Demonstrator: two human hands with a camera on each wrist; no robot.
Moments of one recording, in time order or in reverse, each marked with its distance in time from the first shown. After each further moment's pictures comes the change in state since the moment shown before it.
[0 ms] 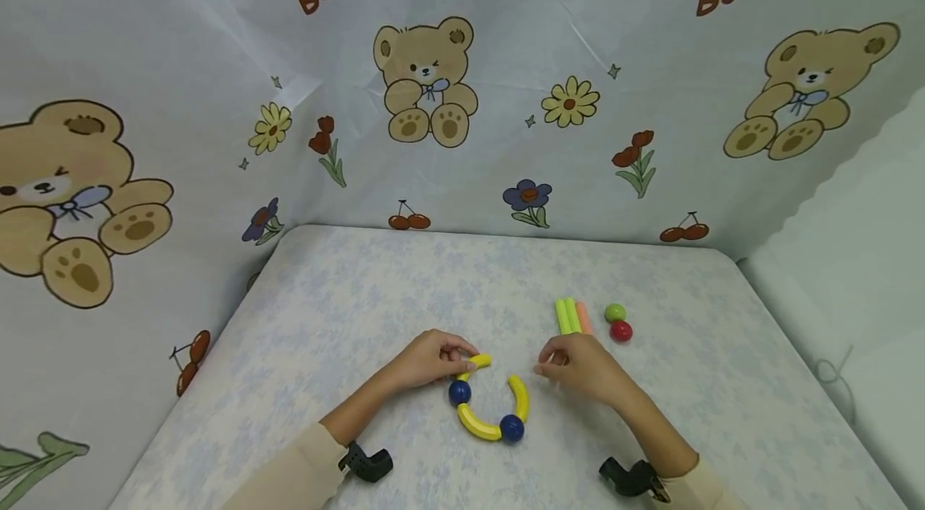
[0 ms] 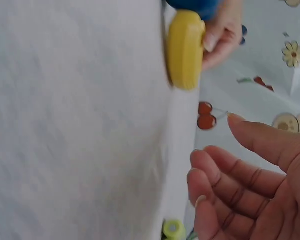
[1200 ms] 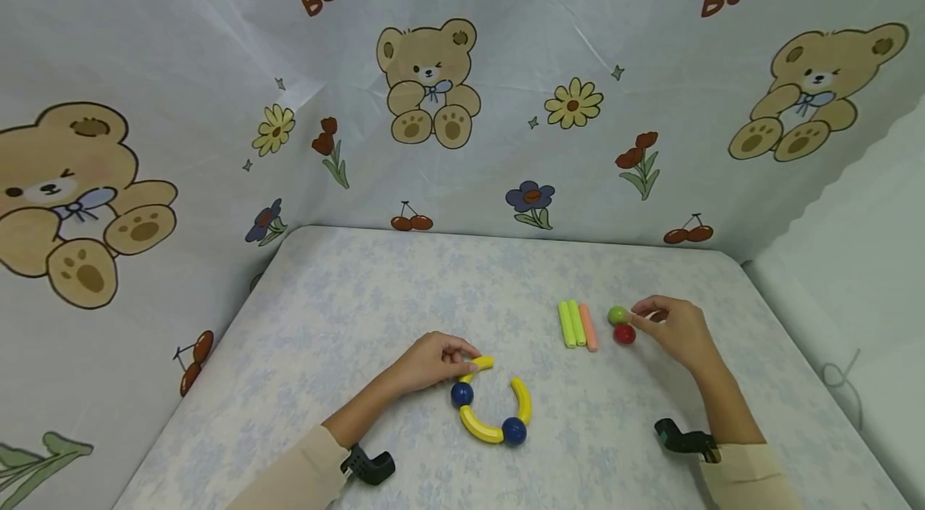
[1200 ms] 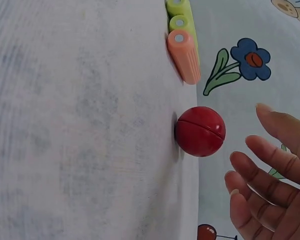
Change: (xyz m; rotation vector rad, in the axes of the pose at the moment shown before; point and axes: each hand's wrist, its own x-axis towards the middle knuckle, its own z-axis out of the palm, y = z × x) left_hand -0.001 -0.003 0.003 -0.003 0.037 -0.017; right_hand -0.006 0.113 -0.080 -0.124 0.452 0.111
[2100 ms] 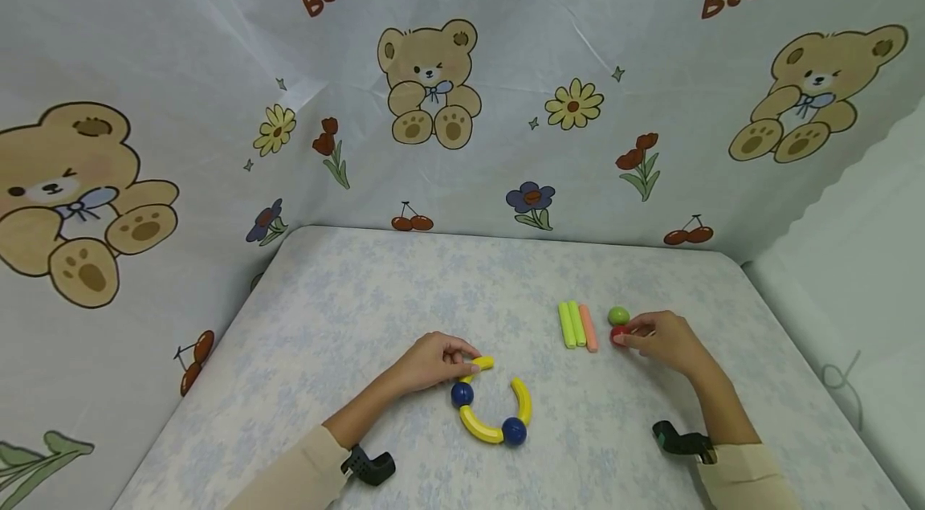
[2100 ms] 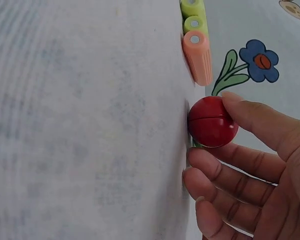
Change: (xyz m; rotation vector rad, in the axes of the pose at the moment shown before) left_hand 0.001 0.003 0.001 0.020 0.008 -0.010; right_hand -0.003 0.004 0.008 0.039 -0.298 0.118
